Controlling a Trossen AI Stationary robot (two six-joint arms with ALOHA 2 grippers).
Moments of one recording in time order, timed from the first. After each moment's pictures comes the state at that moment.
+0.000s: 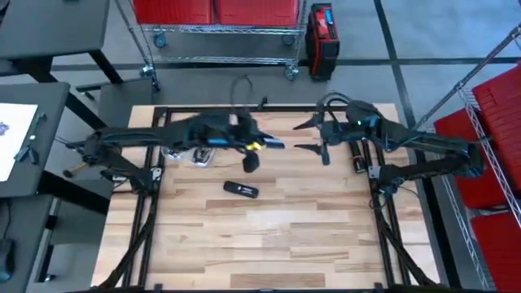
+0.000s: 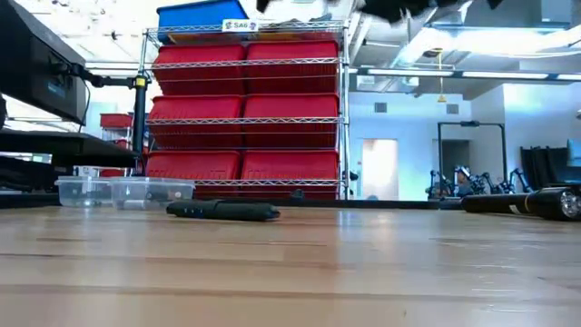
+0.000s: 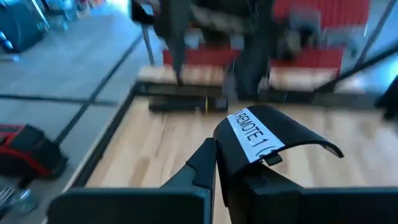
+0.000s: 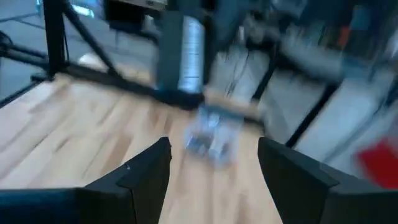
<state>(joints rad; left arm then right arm) 0.08 1.42 1.44 -0.17 -0.14 0.02 -0.22 1.07 0.93 0.07 -0.22 -0.45</state>
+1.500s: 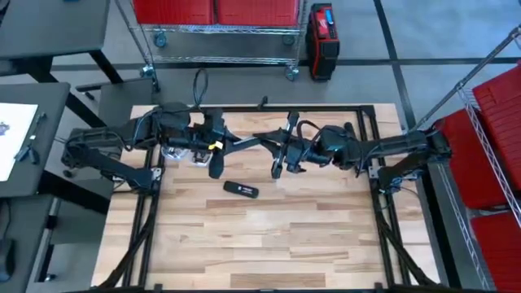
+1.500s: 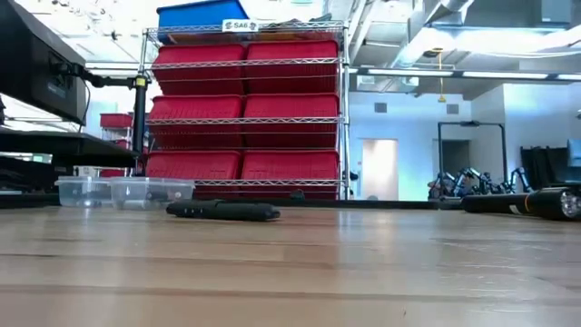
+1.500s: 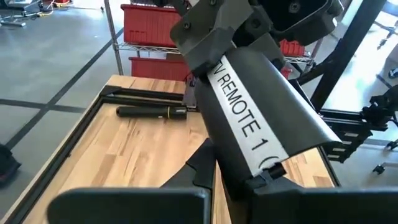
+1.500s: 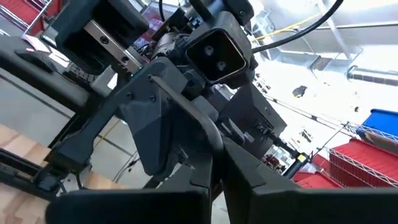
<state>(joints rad) 0.02 1.23 1.43 -0.35 -0.08 -0.07 0.07 1.48 1.20 0.53 0.24 -0.80</state>
